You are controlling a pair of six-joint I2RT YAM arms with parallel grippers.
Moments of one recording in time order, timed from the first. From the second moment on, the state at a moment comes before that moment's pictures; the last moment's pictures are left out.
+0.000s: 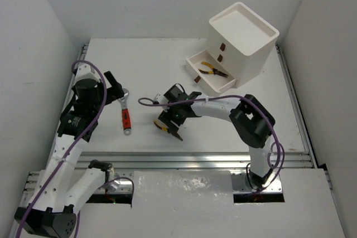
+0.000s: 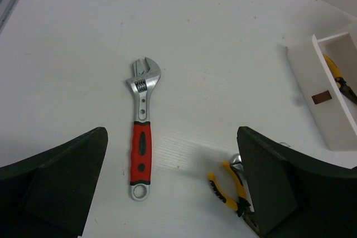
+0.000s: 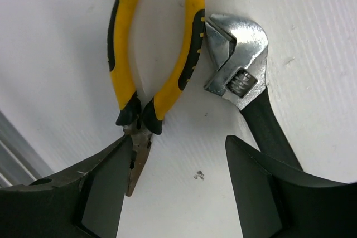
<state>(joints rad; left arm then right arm) -0.13 0.79 0.90 -0.54 -0.26 -0.44 0.84 1.95 1.27 -0.41 -0.16 -0.20</state>
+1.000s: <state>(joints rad) -0.13 0.79 0.90 -0.54 -0.26 -0.44 0.99 2.02 1.31 -0.44 0.07 0.00</state>
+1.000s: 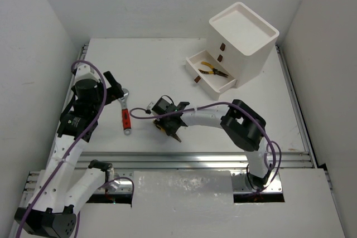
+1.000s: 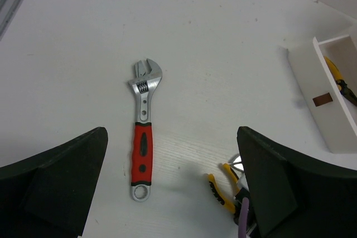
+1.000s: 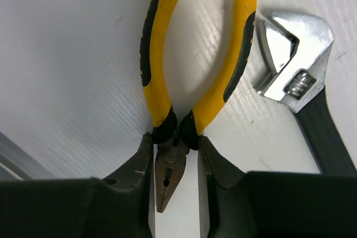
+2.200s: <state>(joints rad) -0.13 0.77 0.90 -0.54 -0.29 -0.44 0.43 2.06 1.81 -0.46 0.15 -0.29</state>
